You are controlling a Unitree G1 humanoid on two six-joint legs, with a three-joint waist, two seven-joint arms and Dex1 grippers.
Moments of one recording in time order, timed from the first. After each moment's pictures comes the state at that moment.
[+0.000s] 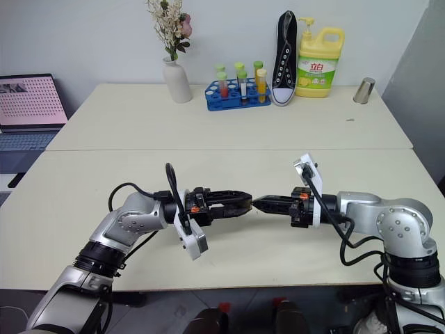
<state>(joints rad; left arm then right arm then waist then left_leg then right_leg) -0.56 0.57 -0.27 0.24 0.36 -1.12 -0.59 -0.51 -0.61 -0.11 -0.26 1.38 1.33 0.40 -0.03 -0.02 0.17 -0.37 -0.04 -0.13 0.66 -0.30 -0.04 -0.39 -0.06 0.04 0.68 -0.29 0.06</state>
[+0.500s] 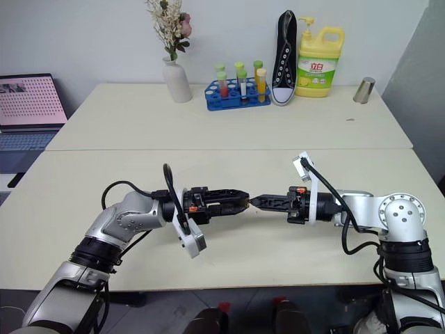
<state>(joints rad) -0.58 0.60 -0.27 0.27 0.42 -1.15 -0.51 -0.54 -0.61 -0.04 -0.11 1.77 1.31 0.05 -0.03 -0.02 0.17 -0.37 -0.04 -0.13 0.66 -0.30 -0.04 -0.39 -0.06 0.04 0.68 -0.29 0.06</state>
